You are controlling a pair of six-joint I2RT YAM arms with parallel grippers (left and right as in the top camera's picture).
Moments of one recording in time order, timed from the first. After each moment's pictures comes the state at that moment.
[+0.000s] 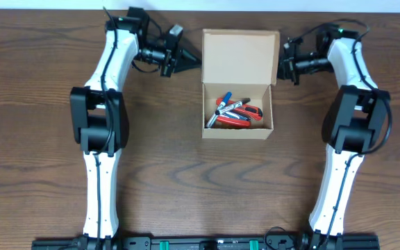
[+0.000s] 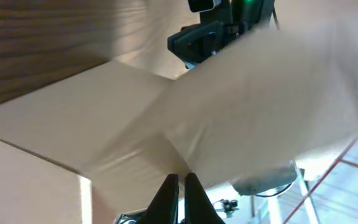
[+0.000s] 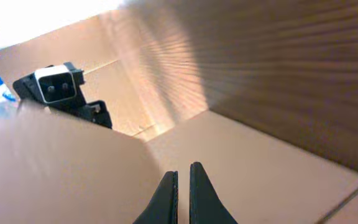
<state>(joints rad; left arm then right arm) -0.14 2.51 2.27 -1.26 1.35 -0.27 -0.14 2.50 2.15 -1.29 -1.14 0.27</state>
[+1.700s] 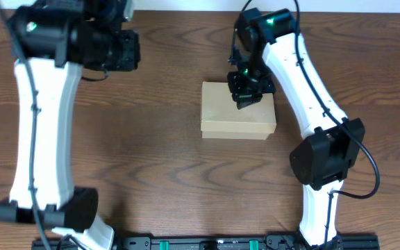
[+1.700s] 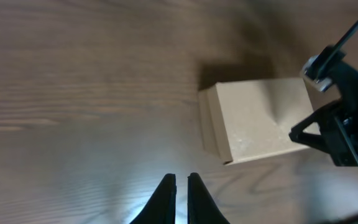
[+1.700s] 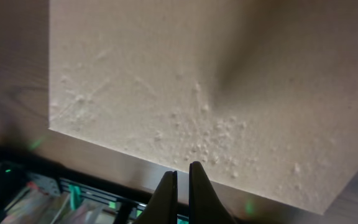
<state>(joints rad) -0.14 1.78 2.27 -1.55 0.28 -0.09 0.37 2.15 2.16 -1.69 -0.22 0.18</state>
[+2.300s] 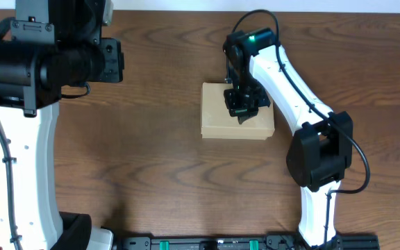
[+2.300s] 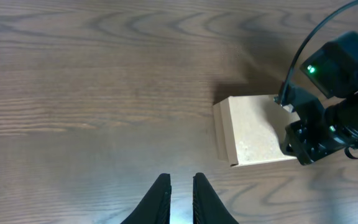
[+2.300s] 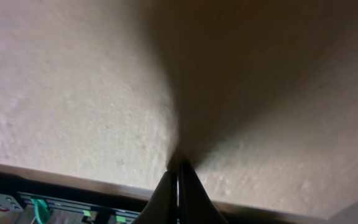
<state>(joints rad) -0.14 1.64 2.28 -1.56 0.18 -0.10 0.41 2.15 1.94 -1.59 -0.13 0.22</state>
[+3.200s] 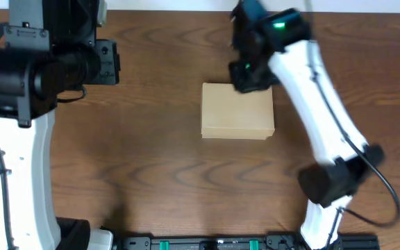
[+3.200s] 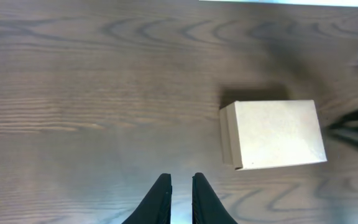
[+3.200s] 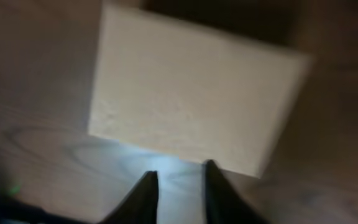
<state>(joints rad) -0.14 1.60 2.28 -1.56 0.13 -0.12 0.41 1.98 2.26 -1.63 -0.03 0.24</state>
